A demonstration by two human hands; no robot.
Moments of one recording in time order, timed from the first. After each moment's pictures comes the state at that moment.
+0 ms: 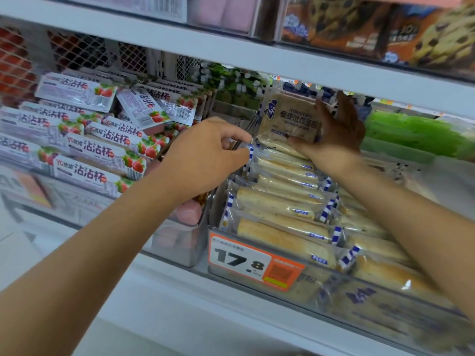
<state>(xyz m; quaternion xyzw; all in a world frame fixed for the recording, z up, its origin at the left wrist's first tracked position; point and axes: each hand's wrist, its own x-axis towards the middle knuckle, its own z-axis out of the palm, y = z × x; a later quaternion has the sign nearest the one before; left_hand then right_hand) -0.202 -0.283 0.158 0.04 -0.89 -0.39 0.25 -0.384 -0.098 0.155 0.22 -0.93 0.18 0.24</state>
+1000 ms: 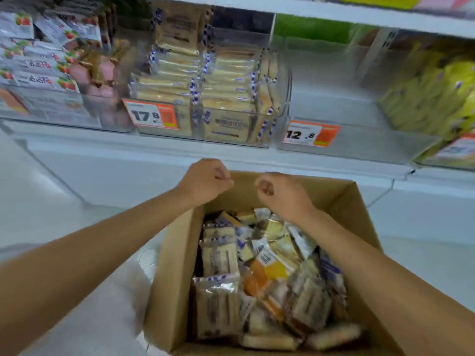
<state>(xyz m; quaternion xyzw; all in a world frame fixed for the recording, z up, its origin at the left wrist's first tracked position) -0.044 -0.045 0.075 0.07 -0.91 -0.40 -0.04 -0.083 0.160 0.049 0.24 -0.93 0.27 -0.06</state>
